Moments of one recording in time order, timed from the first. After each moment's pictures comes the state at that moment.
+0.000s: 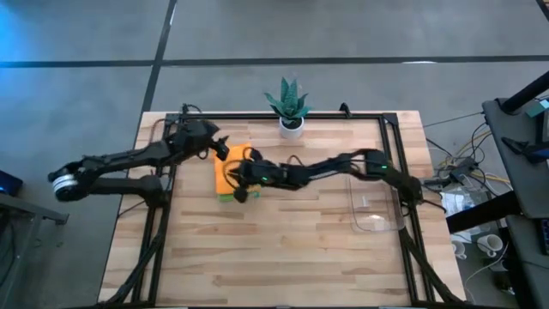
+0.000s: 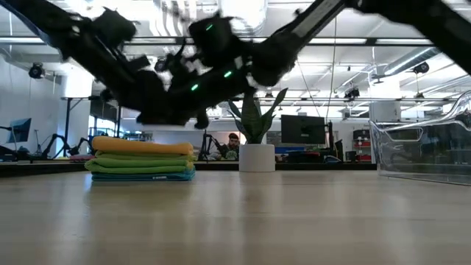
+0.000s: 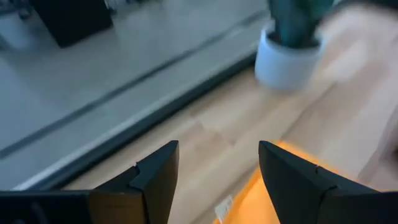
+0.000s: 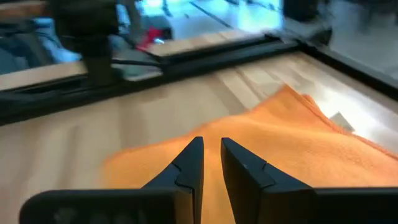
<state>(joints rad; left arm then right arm) 0.55 0.95 0.50 -0.05 -0.30 -0.12 -0.04 2.33 1.59 0.43 0.22 0.16</state>
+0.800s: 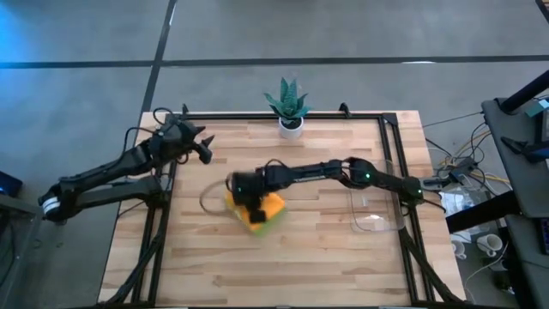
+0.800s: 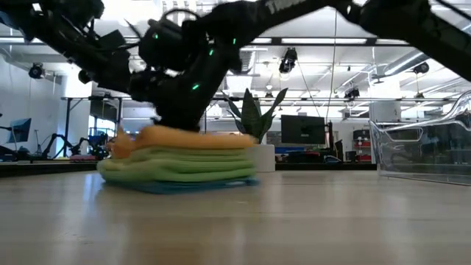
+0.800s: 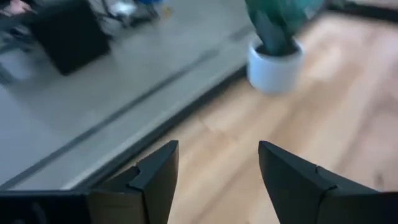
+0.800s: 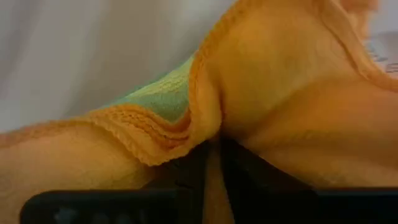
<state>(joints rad) 0.55 0.62 0.48 -0.27 -0.29 -0.02 0.04 2.57 2.14 -0.75 -0.18 -0.22</state>
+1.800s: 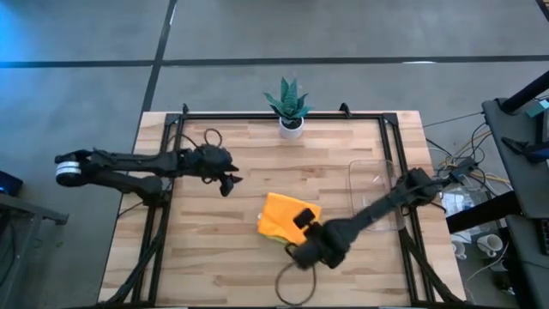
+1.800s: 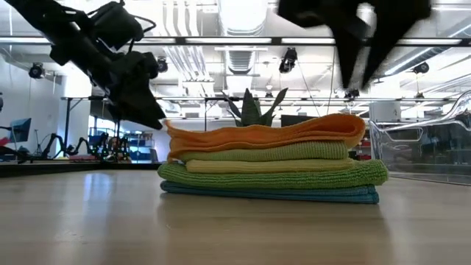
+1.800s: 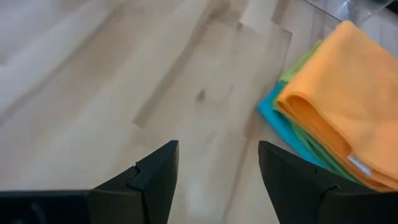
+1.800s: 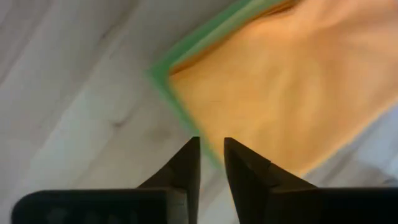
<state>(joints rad) 0.23 1.06 0.49 -0.09 0.04 -0.32 0.53 1.99 1.67 -1.21 0.27 -0.17</state>
